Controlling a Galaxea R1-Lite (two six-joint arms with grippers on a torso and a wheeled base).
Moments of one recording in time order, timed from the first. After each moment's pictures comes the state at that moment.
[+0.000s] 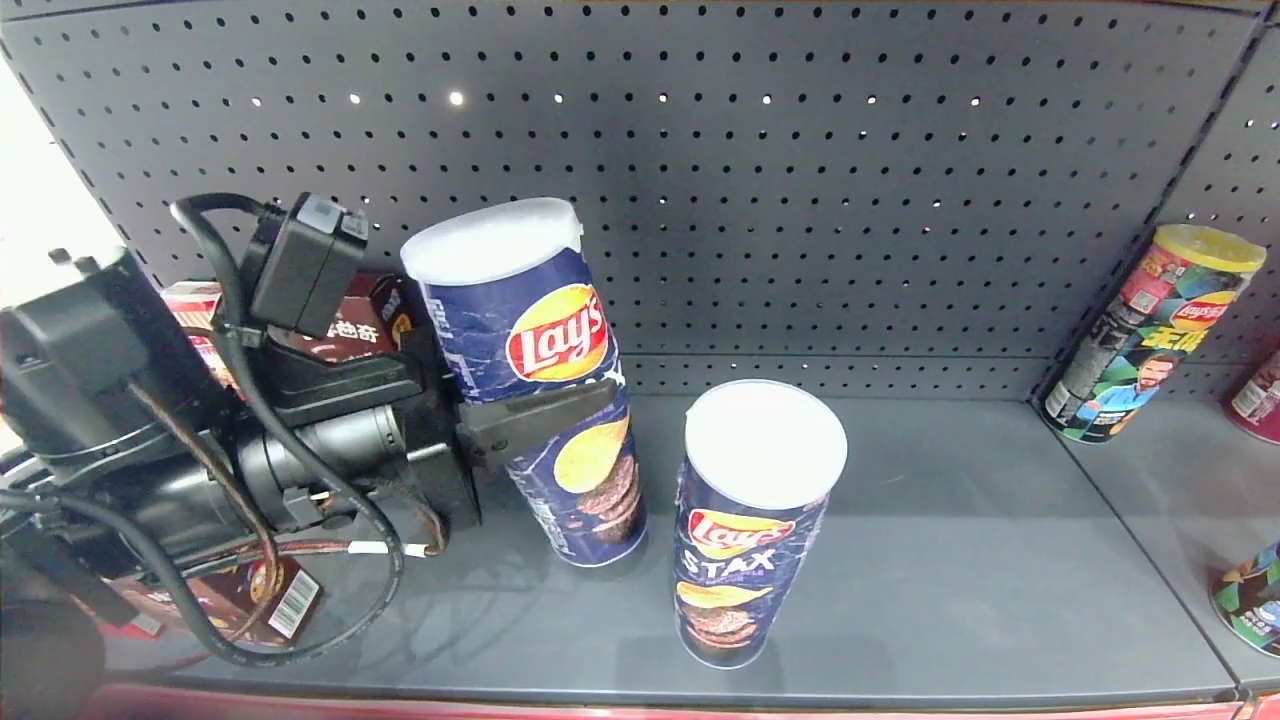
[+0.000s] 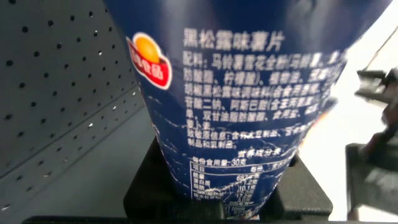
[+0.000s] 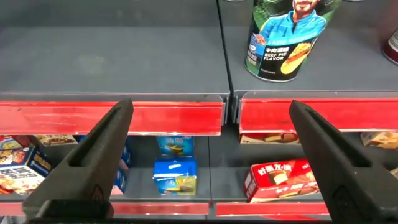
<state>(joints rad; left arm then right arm) -0.46 1.53 -0.66 -0.98 -0.67 -0.05 0.00 0.01 0.00 0.00 -0.03 0.00</state>
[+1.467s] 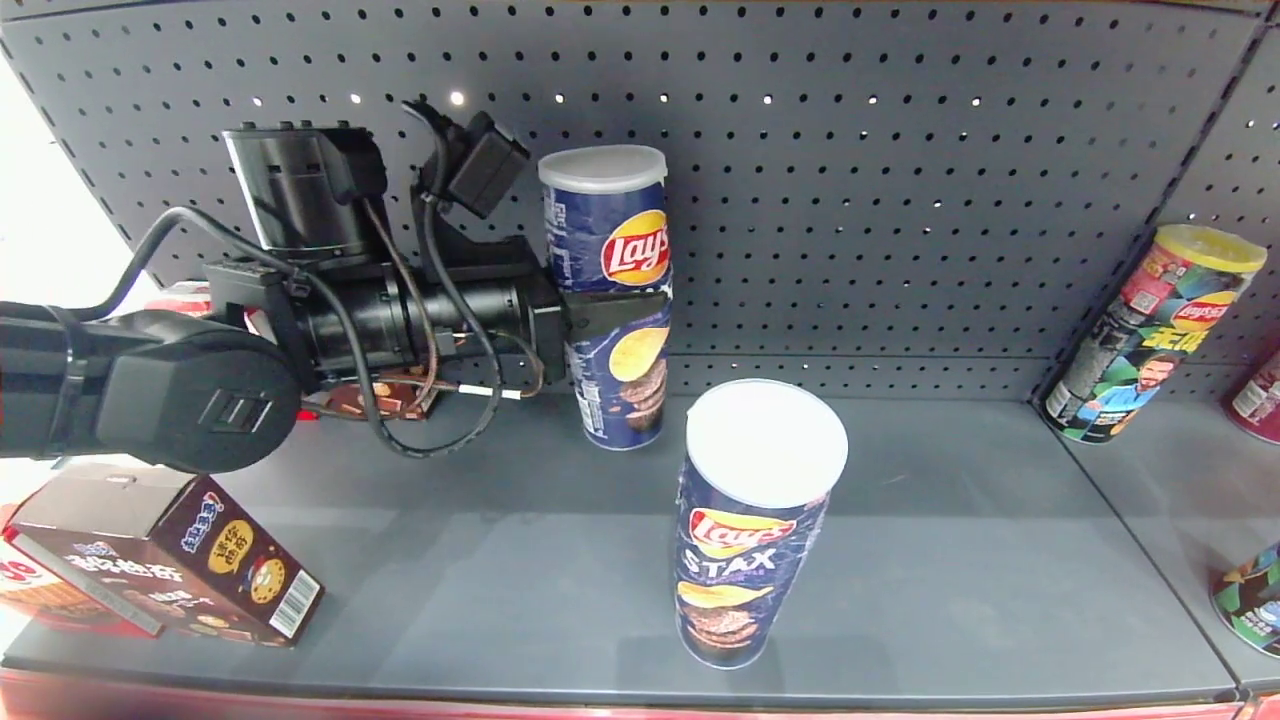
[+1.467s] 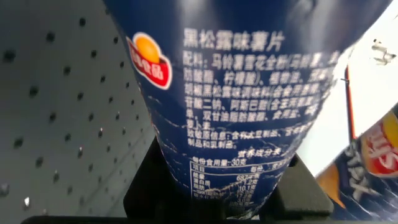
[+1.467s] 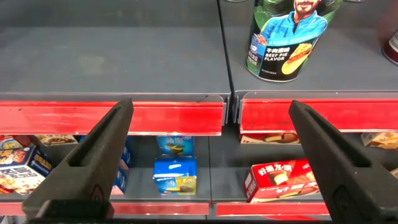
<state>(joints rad) -0.40 1.80 -1.22 -0.57 -0.76 0.12 0.00 0.01 0.00 0.00 -0.03 0.00</state>
